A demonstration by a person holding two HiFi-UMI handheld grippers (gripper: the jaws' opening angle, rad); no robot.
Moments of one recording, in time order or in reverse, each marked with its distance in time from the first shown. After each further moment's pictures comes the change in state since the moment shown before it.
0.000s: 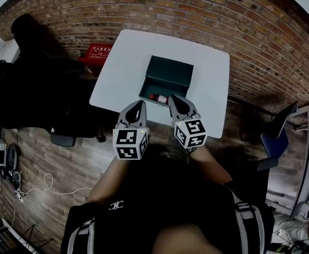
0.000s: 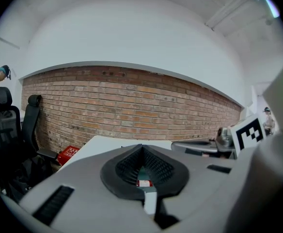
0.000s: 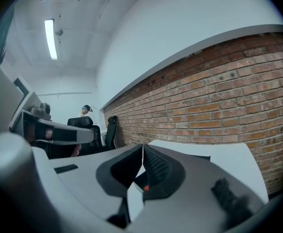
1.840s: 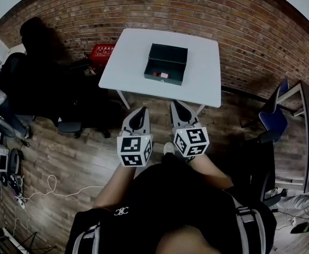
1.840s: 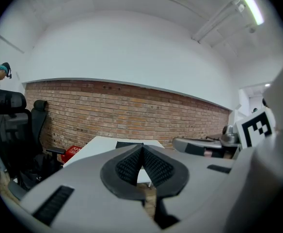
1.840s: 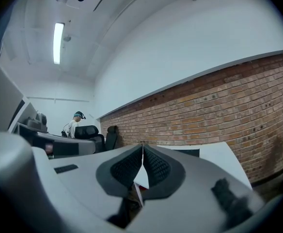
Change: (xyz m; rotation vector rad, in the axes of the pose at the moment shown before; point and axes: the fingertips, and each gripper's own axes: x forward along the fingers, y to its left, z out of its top) left arm -0.215 -0.054 -0.058 0.026 -0.094 -0.058; right arm -0.184 0.155 -0.020 0.016 -0.149 -0.134
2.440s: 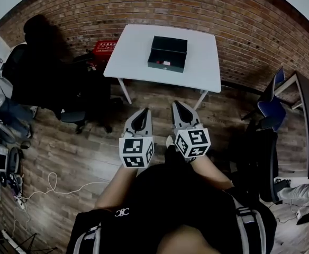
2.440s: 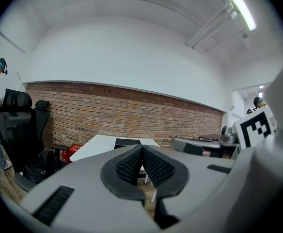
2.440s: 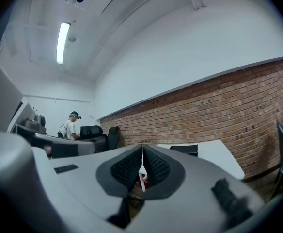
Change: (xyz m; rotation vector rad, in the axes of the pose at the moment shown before) left arm -0.108 -0.013 -0.042 0.006 -0.028 -0.042; right arm -0.085 0.076 -0.031 -0.007 -0.030 -0.040
